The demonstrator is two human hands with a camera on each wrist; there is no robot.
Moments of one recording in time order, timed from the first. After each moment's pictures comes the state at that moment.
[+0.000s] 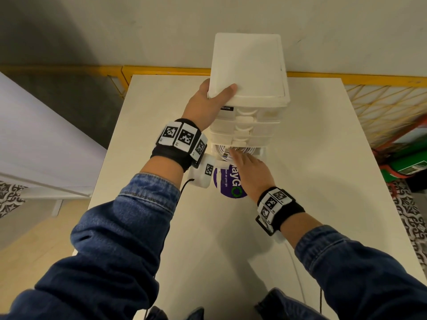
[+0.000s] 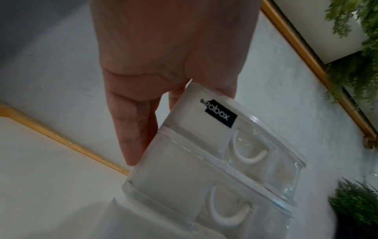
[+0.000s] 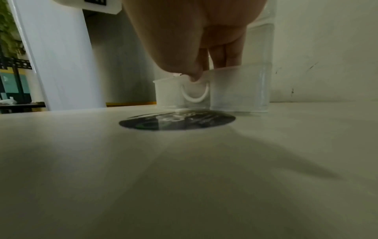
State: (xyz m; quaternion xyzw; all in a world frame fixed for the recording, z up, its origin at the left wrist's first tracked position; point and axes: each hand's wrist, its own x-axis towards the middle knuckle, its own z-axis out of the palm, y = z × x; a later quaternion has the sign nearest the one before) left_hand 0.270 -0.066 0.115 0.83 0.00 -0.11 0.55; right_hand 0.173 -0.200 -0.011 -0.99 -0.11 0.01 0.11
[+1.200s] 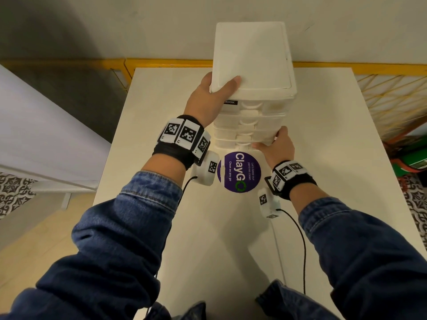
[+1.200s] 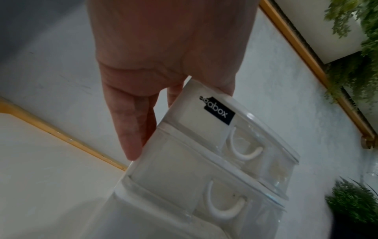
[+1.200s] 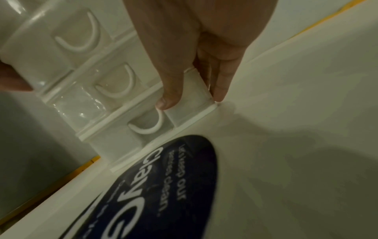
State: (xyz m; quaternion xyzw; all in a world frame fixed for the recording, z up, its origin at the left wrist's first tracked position) left_hand 0.264 -0.066 0.113 0.82 0.01 -0.10 0.56; right_hand 0.213 -0.244 -0.010 -0.87 0.24 -0.03 0.44
